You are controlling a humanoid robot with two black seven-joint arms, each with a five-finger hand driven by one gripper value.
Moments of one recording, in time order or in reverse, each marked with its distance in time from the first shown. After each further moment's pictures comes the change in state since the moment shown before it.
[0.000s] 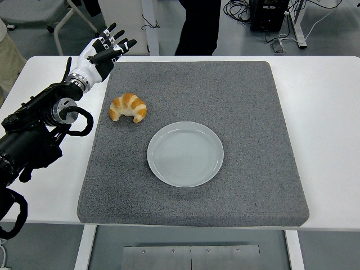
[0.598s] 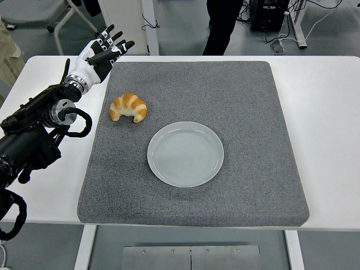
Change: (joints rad) left arm 0.008 0.005 -0.006 0.000 -0.001 0.000 -0.001; right arm 0.000 0.000 0.000 0.000 0.000 0.000 0.000
